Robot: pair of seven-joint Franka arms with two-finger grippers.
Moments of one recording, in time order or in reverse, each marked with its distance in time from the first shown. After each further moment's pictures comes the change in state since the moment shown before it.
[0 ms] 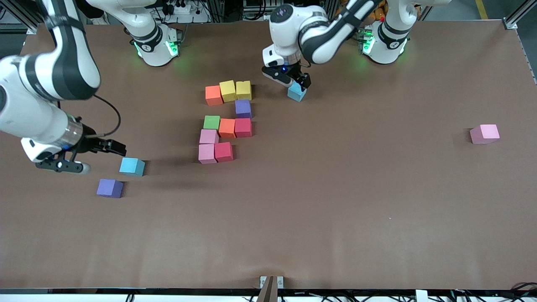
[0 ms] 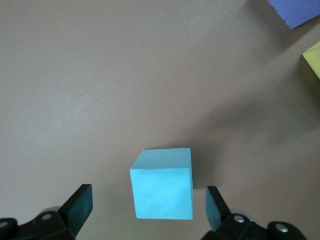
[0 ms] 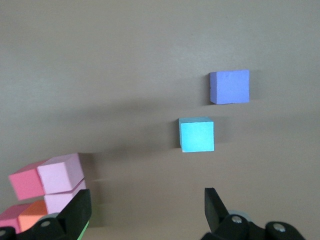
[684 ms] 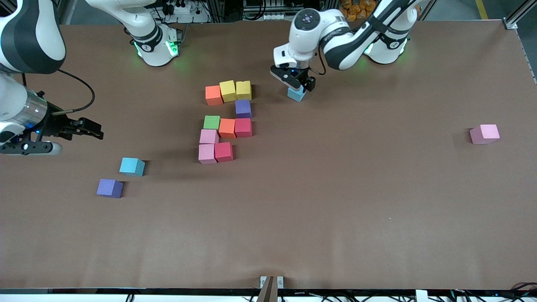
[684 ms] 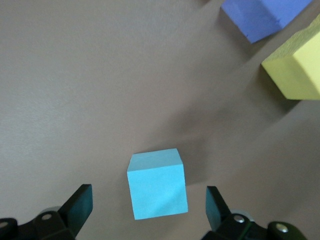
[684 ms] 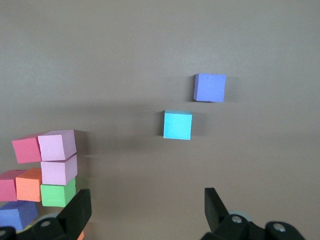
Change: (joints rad) left arm 0.459 0.001 -0.367 -0.155 -0.057 0.208 0.146; right arm 0.037 -0.061 -0.091 0.084 -0.024 -0.137 -0.150
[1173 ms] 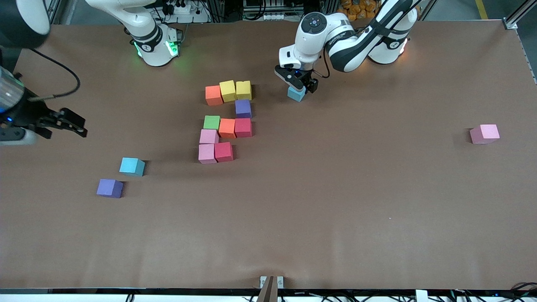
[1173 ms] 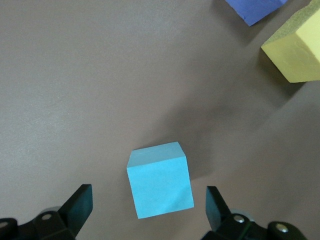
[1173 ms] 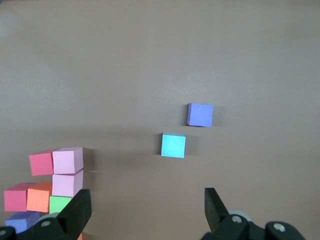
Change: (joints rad) left arm 0.009 0.000 -0.007 -0.023 0.002 0.025 0.048; right arm 0.013 -0.035 0.000 0.135 -0.015 -0.052 -0.001
